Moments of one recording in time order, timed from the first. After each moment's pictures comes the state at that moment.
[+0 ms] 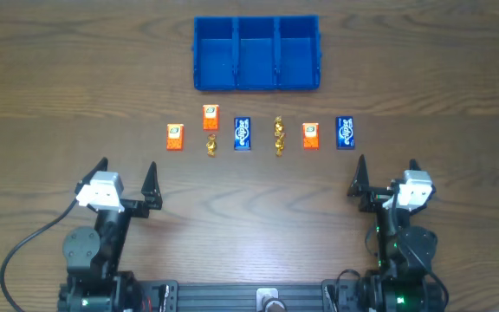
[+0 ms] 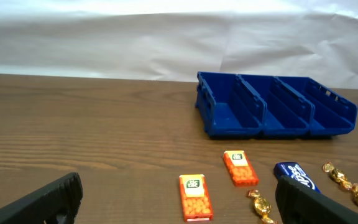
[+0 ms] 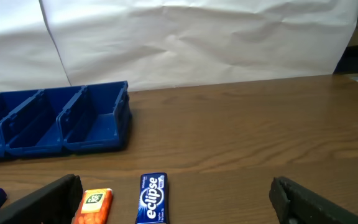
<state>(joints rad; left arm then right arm) -0.01 0.01 0.02 -0.11 0.15 -0.09 -0.01 0.01 0.02 -0.08 0.05 0.08</state>
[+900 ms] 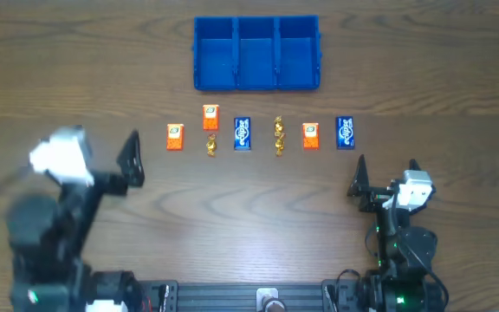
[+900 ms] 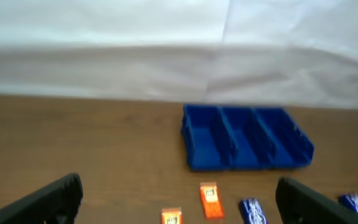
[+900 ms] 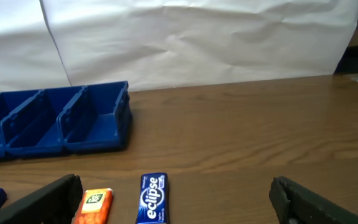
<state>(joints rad) -0.01 0.58 0.75 -0.41 0.18 -0.12 -0.01 0.01 0.02 -0.08 0.05 0.08</state>
